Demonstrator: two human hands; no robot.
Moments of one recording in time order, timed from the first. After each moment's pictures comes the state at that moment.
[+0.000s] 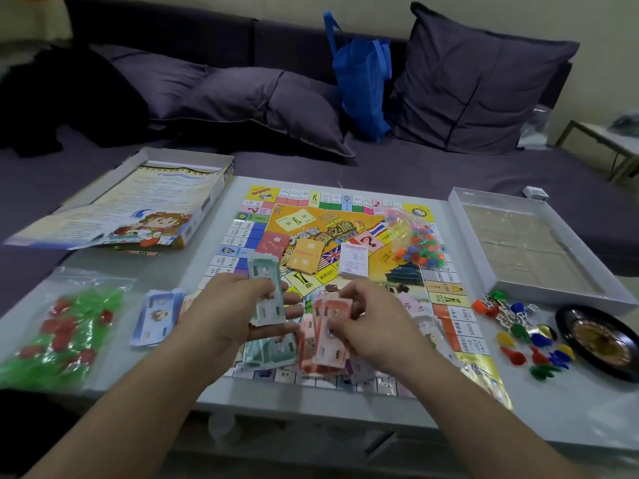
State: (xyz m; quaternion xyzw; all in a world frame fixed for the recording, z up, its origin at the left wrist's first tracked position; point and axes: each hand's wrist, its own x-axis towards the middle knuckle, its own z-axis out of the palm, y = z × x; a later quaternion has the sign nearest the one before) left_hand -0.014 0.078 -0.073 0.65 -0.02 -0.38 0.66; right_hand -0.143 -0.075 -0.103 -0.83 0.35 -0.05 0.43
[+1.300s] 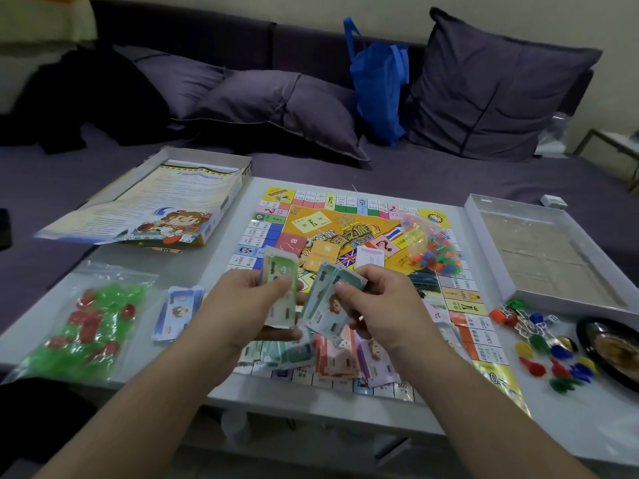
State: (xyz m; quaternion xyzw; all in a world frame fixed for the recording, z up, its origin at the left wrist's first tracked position) left_hand -0.008 0.095 -0.071 0.69 -0.09 -0.35 0.62; right_hand -0.126 -0.062 -0.089 -0.71 0.31 -0.17 0.61
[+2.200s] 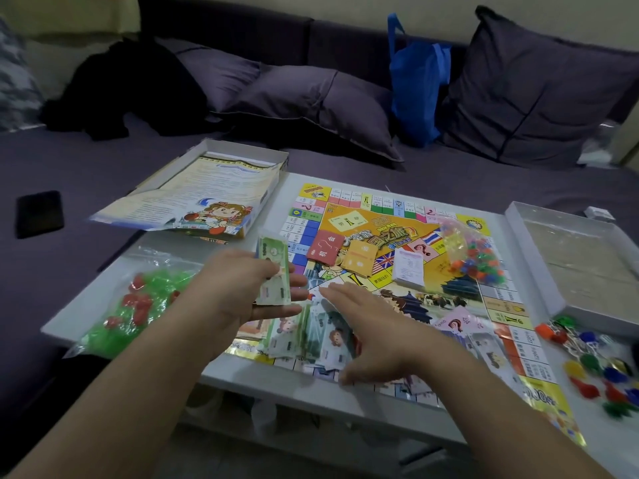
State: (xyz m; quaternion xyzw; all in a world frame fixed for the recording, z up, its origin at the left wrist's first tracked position) left_hand 0.032 0.138 -0.053 0.67 -0.02 -0.35 0.65; right_hand -0.089 -0.045 -0.102 -0.97 0.07 0.17 0.17
